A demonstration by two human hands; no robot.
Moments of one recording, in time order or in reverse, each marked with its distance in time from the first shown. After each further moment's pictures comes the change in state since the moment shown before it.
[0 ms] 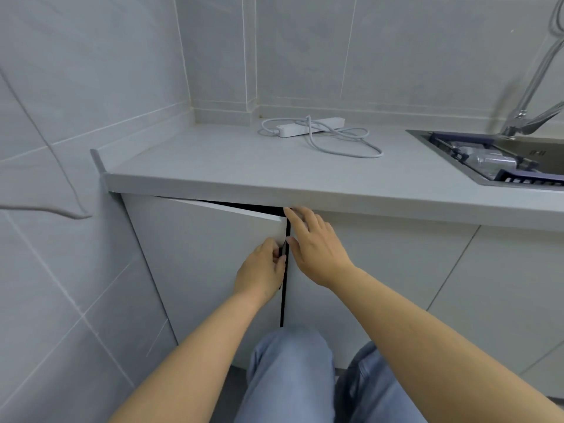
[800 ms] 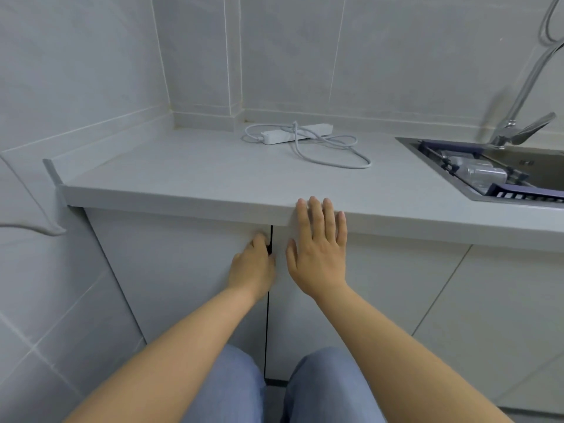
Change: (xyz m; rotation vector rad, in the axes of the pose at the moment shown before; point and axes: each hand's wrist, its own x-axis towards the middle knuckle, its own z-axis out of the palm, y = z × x) left_hand 0.056 0.018 0.019 0.125 -0.012 -0.002; right_hand 0.013 0.032 0.012 -0.242 0.257 0.223
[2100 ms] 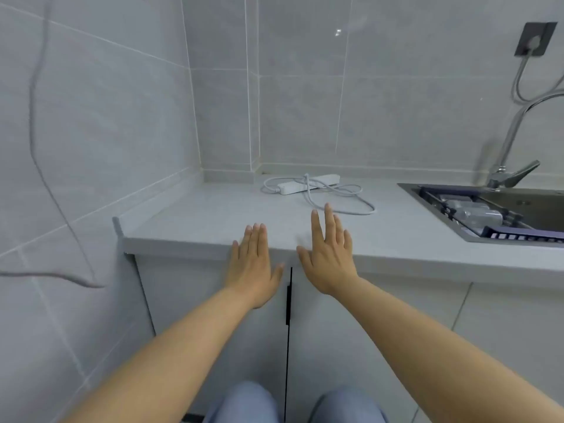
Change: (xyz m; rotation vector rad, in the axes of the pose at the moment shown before) left_hand 0.004 0.013 -0.102 0.395 0.014 0.135; right_hand 0.060 -0.014 -0.060 0.127 -0.304 0.066
